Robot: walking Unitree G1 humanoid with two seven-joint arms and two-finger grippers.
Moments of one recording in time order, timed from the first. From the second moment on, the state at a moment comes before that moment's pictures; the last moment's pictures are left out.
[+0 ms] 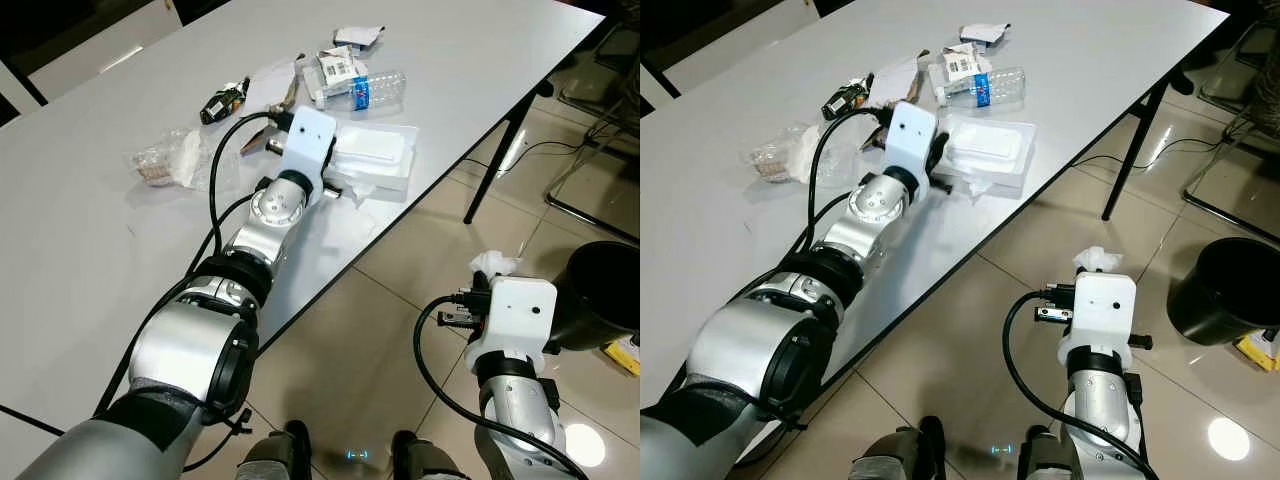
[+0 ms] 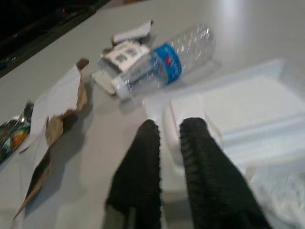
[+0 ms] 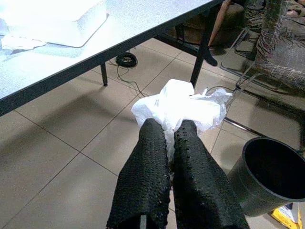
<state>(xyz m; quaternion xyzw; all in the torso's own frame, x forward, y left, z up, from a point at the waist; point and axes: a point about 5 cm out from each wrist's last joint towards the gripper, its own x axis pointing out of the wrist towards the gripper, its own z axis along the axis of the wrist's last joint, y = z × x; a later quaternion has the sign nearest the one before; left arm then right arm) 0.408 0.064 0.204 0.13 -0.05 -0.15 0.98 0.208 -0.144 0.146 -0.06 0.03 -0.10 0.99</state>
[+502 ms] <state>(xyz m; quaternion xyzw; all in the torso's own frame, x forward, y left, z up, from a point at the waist) 0.405 0.068 0.185 0.17 -0.01 -0.14 0.98 0.206 -0.144 0.143 -0.06 0.03 -0.10 0.99</state>
